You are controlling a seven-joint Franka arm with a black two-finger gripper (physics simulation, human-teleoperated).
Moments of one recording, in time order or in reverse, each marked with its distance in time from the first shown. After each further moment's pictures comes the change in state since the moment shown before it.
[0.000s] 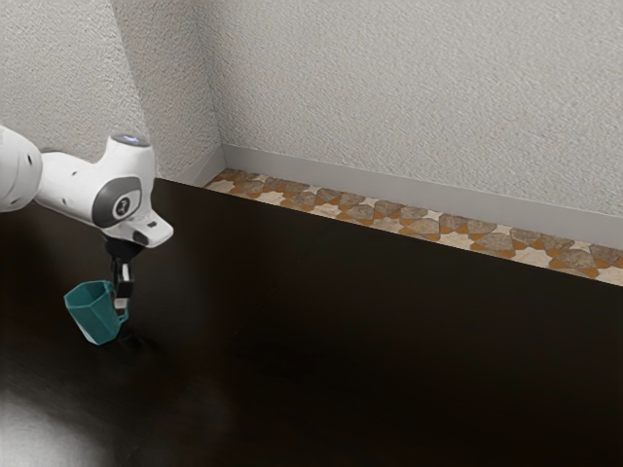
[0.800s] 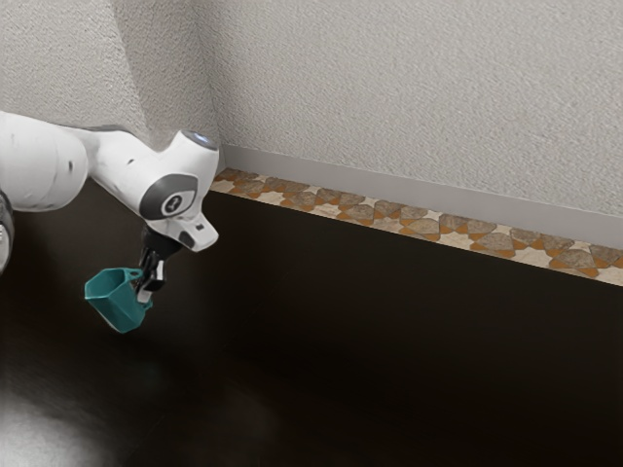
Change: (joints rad) arm -0.279 -0.002 0.101 0.056 0.113 -0.190 -0.148
